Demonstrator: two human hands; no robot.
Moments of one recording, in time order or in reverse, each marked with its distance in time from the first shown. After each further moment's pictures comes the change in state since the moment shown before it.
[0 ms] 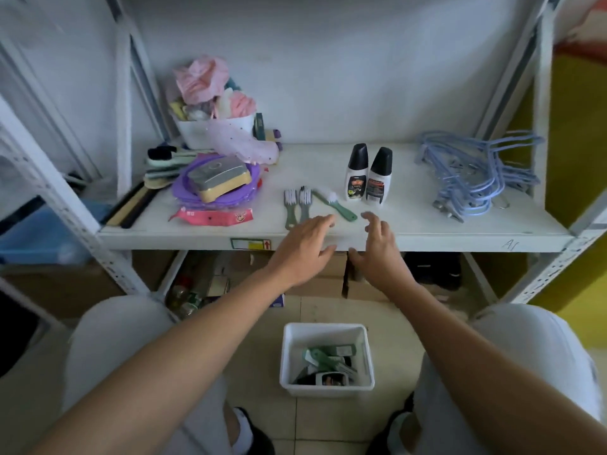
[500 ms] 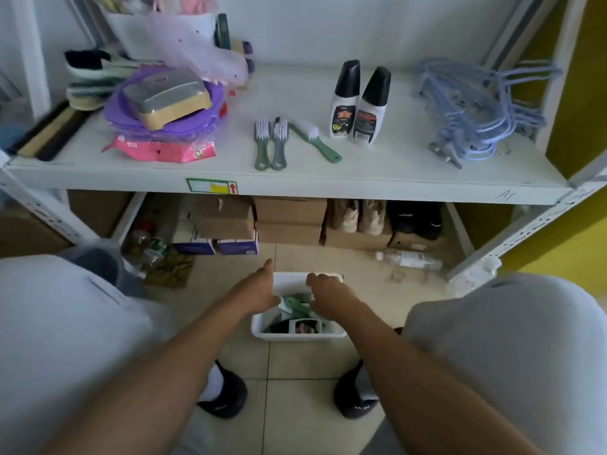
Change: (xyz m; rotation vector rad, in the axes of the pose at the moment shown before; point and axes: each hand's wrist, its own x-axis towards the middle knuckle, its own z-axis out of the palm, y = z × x) left_hand -0.126 -0.061 0.136 -0.103 -0.711 -0.610; right_hand -0.078 0.072 0.143 -0.340 -0.738 0.094
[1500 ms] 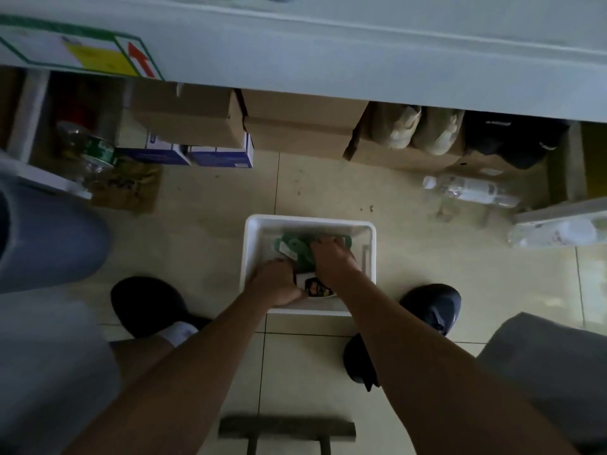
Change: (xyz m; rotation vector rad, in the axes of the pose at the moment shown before) left_hand 0.111 -0.040 0.161 -0.042 -0.367 -0.134; right_hand 0.143 0.053 0.150 0.093 -0.183 0.101
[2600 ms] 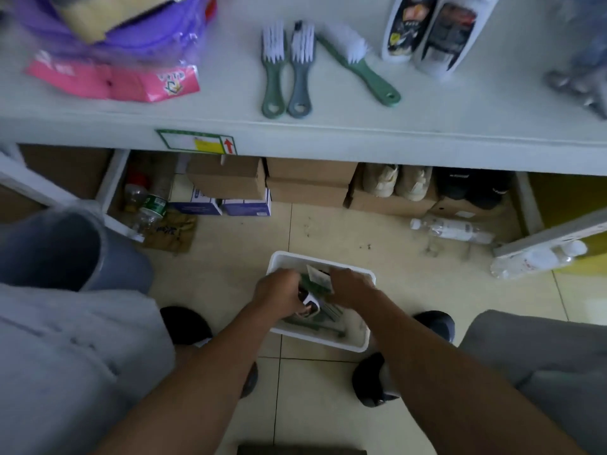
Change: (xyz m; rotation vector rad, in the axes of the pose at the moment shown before) left_hand -0.091 0.021 -0.062 0.053 0.298 0.081; right_hand -0.063 -0.014 -0.061 -0.178 0.008 0.002
